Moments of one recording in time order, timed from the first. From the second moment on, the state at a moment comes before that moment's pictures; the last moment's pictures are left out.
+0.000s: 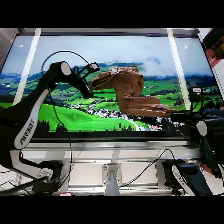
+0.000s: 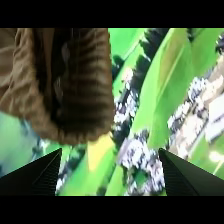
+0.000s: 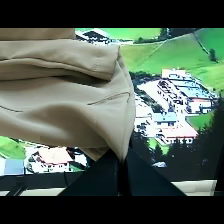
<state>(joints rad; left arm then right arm) -0.29 -1.68 1.45 1.24 -1.05 -0.63 0.02 -0.63 0.57 -1.76 0.98 1.67</state>
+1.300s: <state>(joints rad) -0.20 -0.99 1.46 1.24 -0.31 -1.05 -0.11 -0.65 1.05 -1.84 0.65 1.68</state>
